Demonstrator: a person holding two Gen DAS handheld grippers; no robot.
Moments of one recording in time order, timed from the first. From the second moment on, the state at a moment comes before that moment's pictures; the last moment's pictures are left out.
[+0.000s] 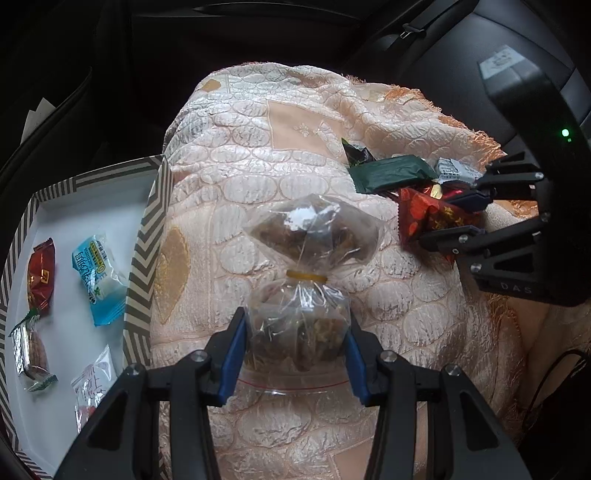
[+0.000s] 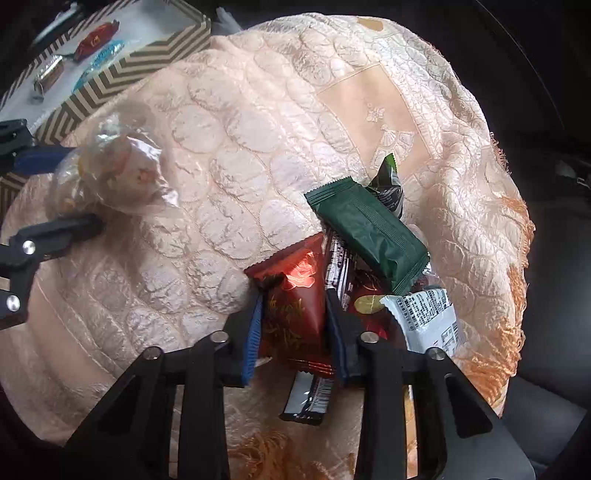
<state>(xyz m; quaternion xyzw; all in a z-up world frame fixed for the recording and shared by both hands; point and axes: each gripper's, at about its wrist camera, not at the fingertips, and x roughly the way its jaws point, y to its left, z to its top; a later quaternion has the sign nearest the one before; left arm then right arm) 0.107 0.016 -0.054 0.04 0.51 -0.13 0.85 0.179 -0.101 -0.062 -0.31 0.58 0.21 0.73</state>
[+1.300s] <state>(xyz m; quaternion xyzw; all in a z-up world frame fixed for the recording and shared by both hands) 0.079 0.069 0.001 0.07 0.45 -0.06 0.89 0.073 -0.062 -0.022 0.01 0.52 0.17 0.84</state>
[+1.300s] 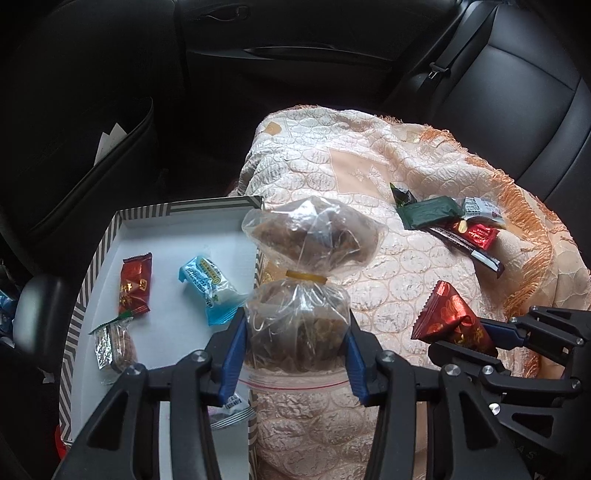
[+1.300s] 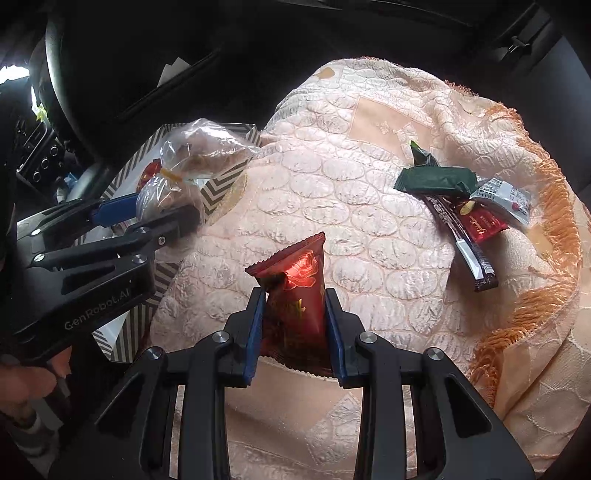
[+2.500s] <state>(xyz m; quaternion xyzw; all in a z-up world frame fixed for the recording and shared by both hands) 0.108 0.171 -0.012 0.04 0.46 0.03 0.89 0.109 0.043 -0.014 -0.02 0.50 0.22 0.83</state>
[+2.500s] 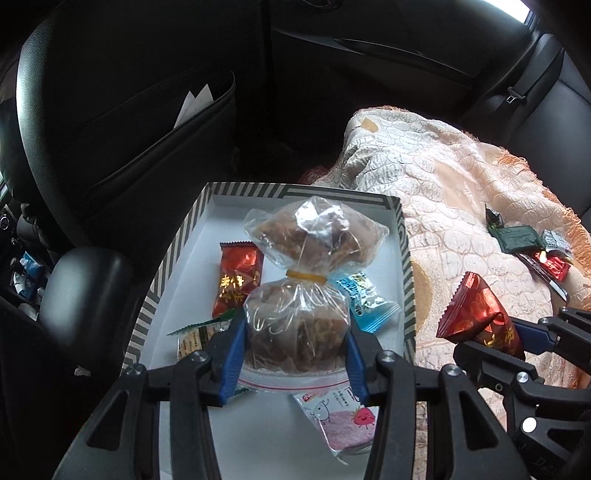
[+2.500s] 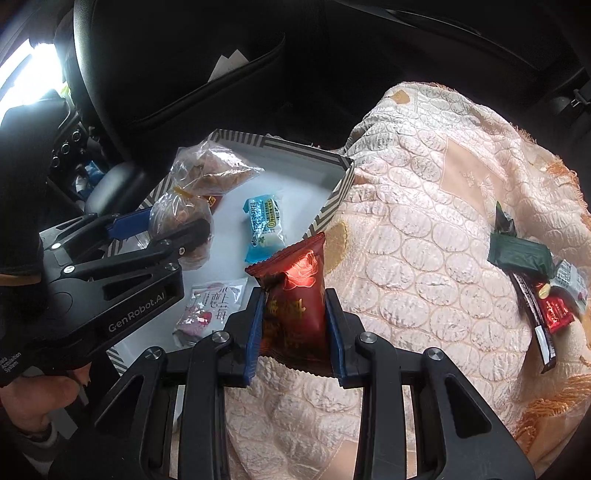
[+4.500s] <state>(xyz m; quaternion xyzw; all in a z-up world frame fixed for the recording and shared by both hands) 0.126 0.177 0.009 0.01 0.43 0.05 0.90 0.086 0.029 -0.009 0.01 0.48 0.26 0.84</state>
